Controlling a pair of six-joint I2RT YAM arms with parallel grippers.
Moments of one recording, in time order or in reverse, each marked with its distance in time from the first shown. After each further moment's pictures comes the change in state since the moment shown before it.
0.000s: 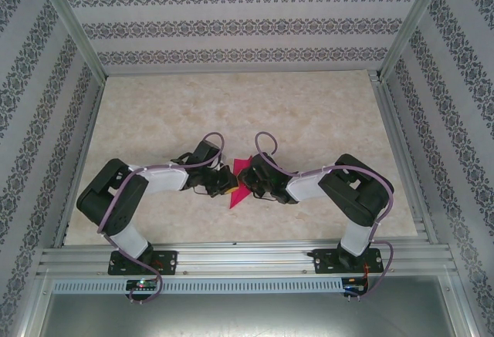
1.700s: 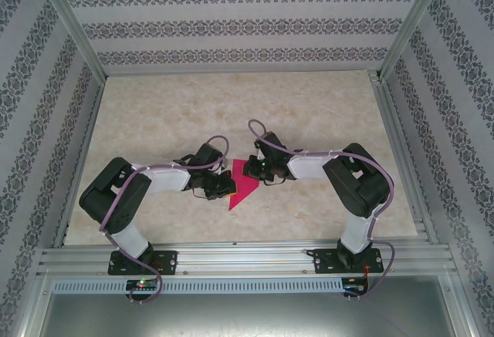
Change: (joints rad) left arm -0.010 0.017 0.006 -0.069 -0.026 0.161; right arm -0.190 0.048 0.221 -0.381 -0.273 -0.582
